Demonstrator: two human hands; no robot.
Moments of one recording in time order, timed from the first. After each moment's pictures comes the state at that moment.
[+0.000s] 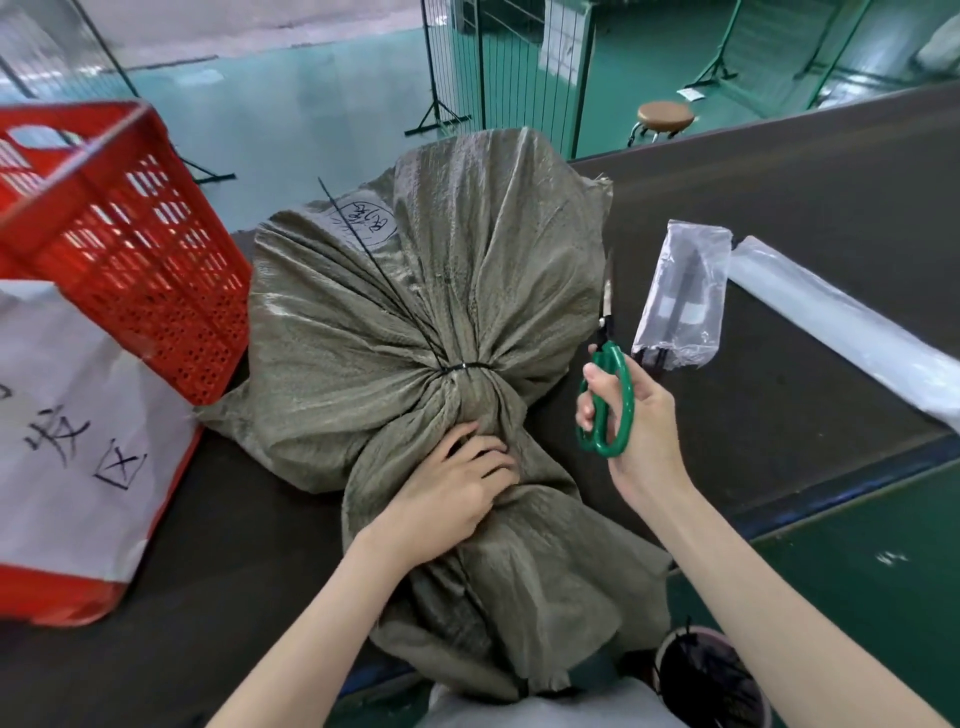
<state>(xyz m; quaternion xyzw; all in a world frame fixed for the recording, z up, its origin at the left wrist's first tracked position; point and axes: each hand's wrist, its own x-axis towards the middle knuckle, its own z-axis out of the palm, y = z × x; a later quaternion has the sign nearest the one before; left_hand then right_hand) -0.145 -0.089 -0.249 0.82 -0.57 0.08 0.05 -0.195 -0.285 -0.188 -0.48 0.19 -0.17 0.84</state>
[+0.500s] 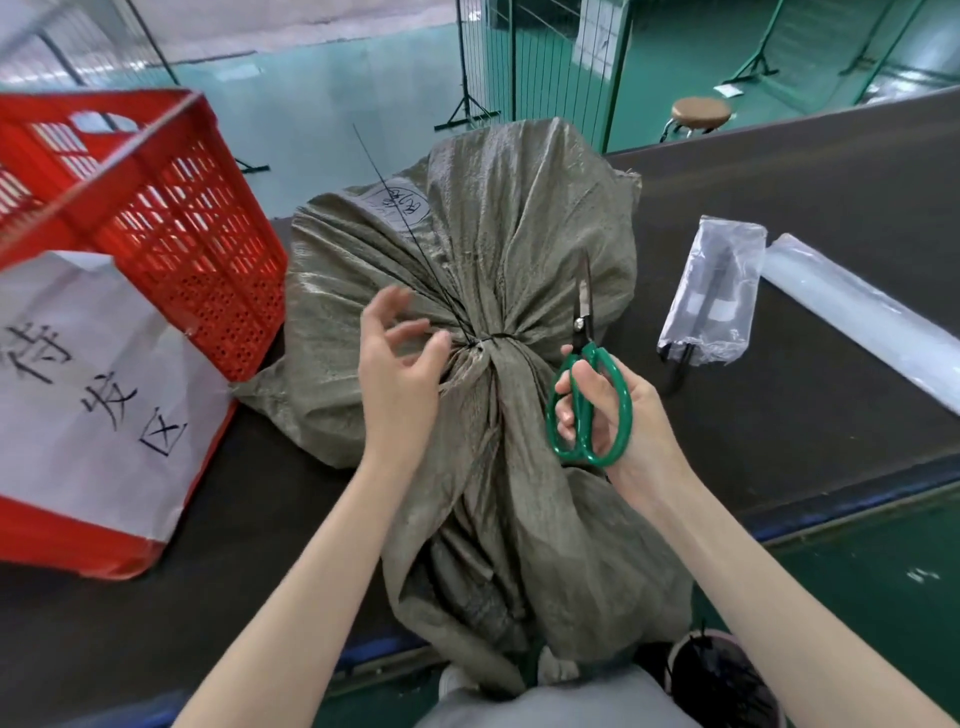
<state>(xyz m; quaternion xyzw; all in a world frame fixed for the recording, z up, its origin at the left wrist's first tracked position) -0.127 -0.088 -0.156 0.75 -0.05 0.10 0.66 -0.205 -0.257 -0.171 -0.48 0.10 -0.03 0.87</state>
